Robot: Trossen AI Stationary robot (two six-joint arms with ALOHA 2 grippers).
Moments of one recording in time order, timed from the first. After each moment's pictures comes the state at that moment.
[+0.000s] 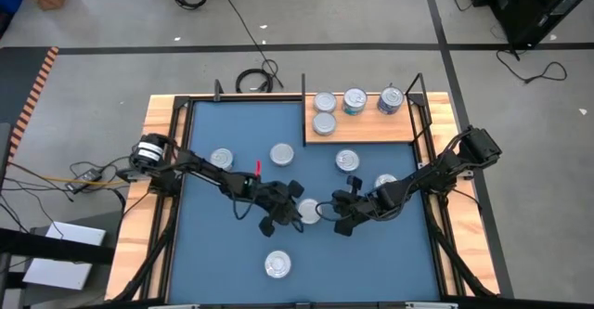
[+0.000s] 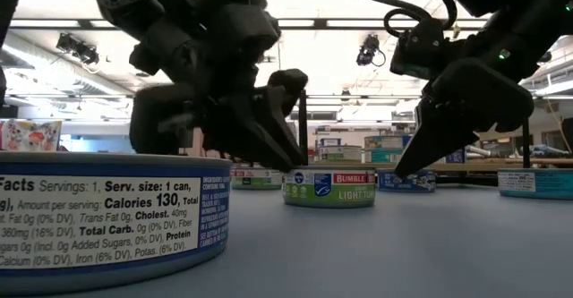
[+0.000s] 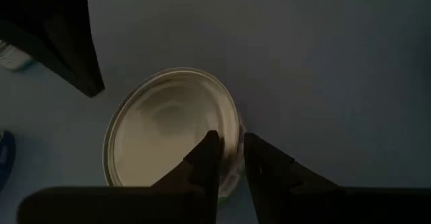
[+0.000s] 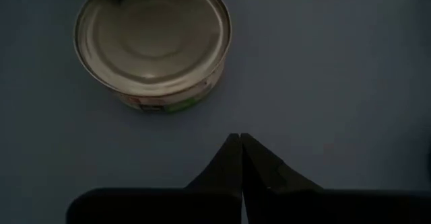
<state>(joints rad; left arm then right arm) -0.19 1.83 0.90 0.24 0.11 0.61 0.40 1.63 0.74 -0.13 0.46 0.56</state>
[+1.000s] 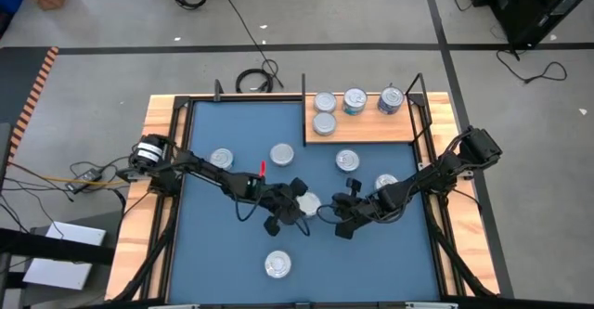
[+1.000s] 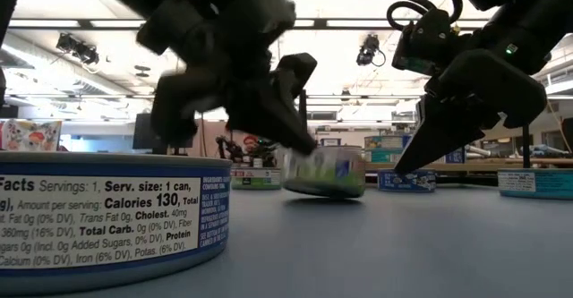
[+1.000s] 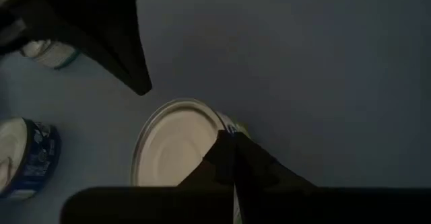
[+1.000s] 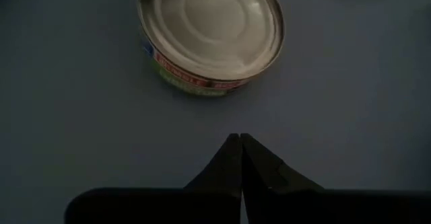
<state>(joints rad) -0.19 1.81 0.99 0.11 0.03 0.58 0.42 1.63 0.74 -0.11 0.46 0.55</state>
